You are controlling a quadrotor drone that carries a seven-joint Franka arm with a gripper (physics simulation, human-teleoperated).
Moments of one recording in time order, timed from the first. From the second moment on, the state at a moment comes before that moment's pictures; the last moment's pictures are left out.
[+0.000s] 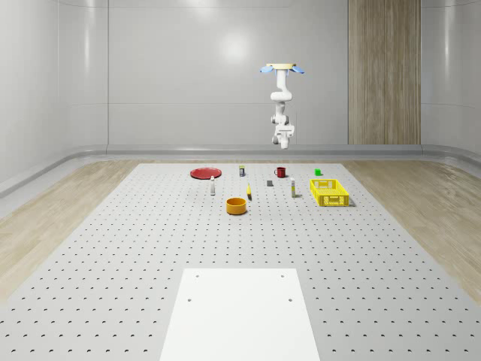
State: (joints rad) arm -0.01 -0.70 0.00 -2.05 0.00 1.36 0.78
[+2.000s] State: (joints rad) arm -0.03 -0.72 0.07 -2.06 -0.09 1.39 0.79
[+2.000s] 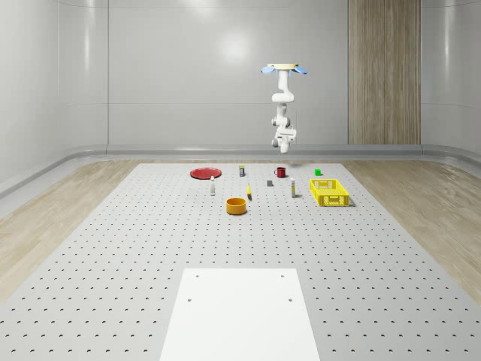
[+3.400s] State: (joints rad) arm -0.83 -0.97 1.16 -2.87 -1.91 1.22 1.43
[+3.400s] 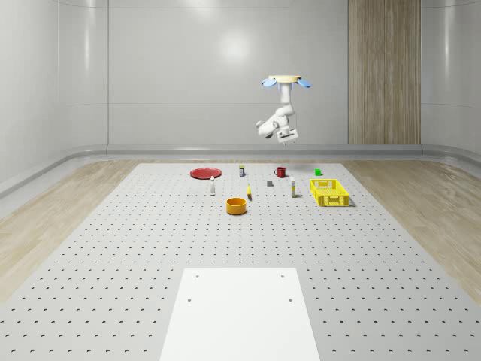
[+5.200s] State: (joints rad) arm -1.08 -1.19 1.30 -2.89 -1.92 1.27 1.61
